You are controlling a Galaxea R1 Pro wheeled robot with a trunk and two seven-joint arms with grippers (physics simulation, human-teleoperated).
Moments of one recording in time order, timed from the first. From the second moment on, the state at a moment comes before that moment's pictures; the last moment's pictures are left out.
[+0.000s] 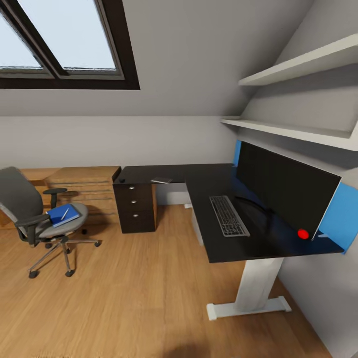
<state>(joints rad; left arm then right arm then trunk) 0.02 -0.02 -0.09 -0.68 0.25 0.01 0.37 -0.25 0.12 0.05 -0.24 -0.16 -0.37 -0.04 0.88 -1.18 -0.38</state>
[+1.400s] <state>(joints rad) 0.02 -0.02 -0.08 -0.67 0.25 0.00 0.37 -0.25 0.14 0.06 -0.18 -0.15 -0.43 -0.04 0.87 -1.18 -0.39</state>
